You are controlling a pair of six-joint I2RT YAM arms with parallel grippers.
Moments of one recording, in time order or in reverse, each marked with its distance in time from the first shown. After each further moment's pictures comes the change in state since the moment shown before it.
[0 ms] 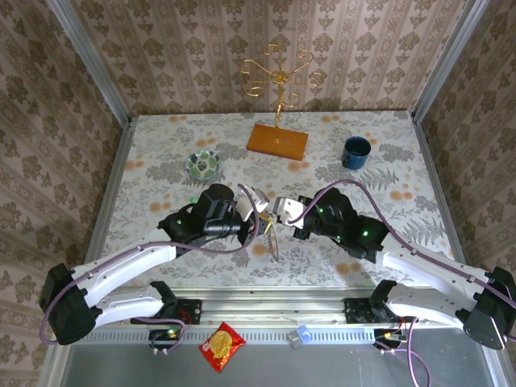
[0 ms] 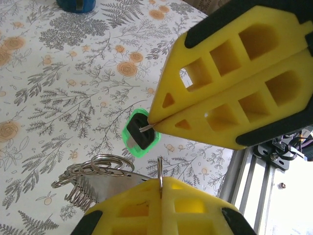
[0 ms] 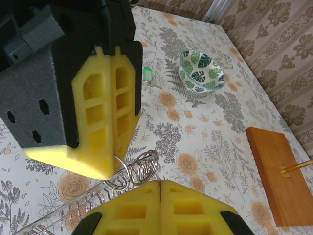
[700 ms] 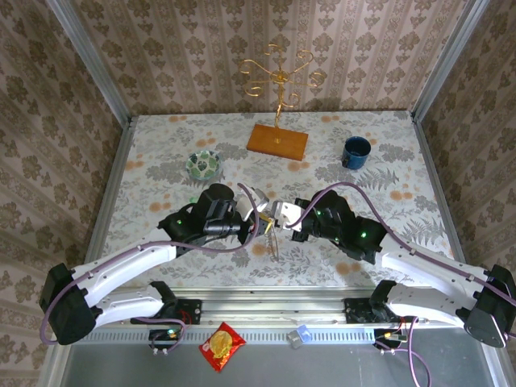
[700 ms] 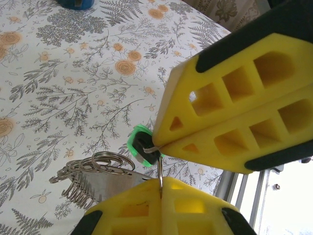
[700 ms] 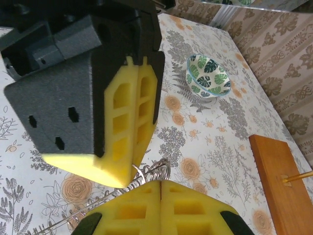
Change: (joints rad) left arm 0.006 0.001 0.000 0.001 0.010 -0.022; right arm 0.031 0.003 0.000 0.004 0.007 -0.026
